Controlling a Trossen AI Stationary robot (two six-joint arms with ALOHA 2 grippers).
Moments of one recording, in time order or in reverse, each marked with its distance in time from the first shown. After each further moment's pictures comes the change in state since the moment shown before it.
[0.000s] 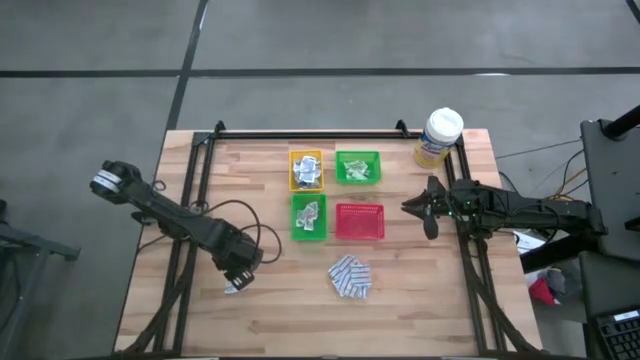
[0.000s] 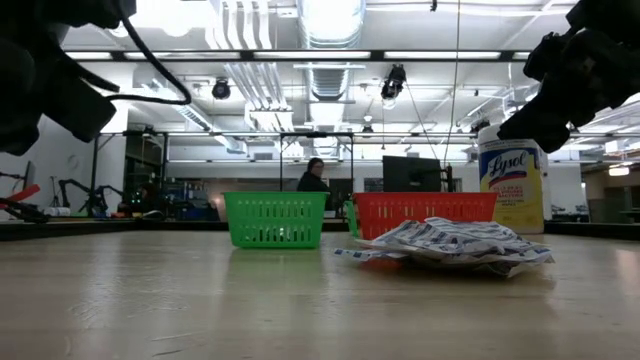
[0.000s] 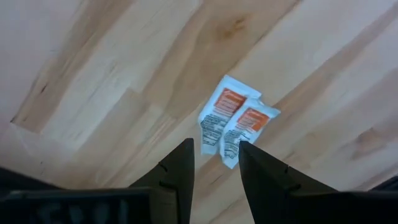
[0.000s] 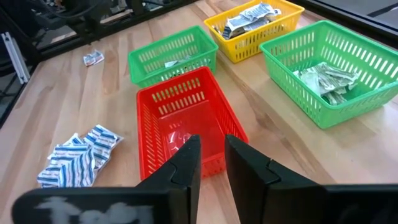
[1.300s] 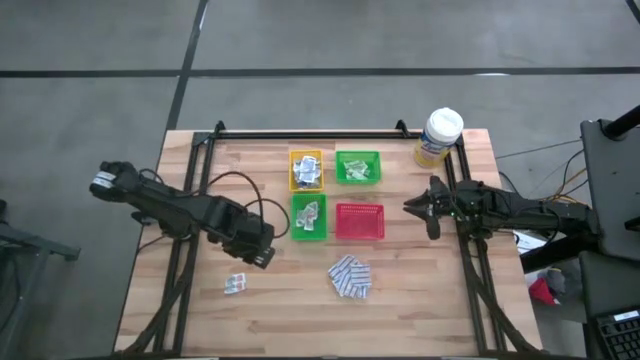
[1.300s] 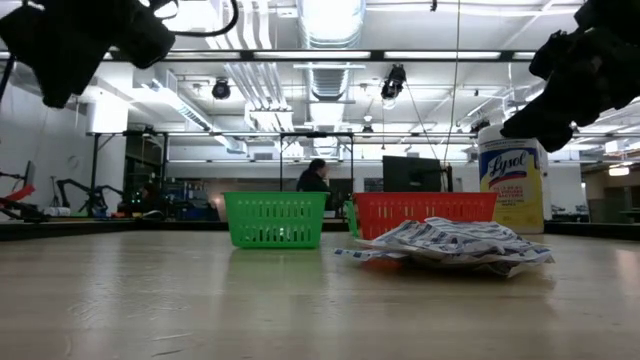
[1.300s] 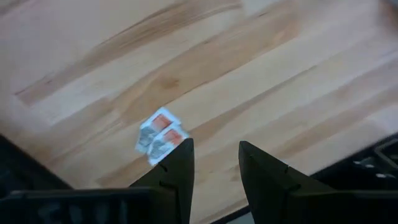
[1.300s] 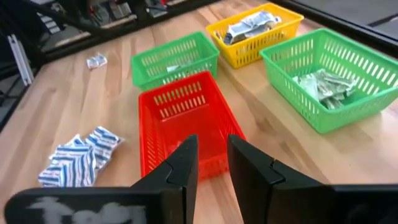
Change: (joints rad) left arm 0.138 -0.002 0.345 -0.222 -0.087 -0.230; right arm 0.000 -0.067 -0.017 -0.018 -0.002 -0.018
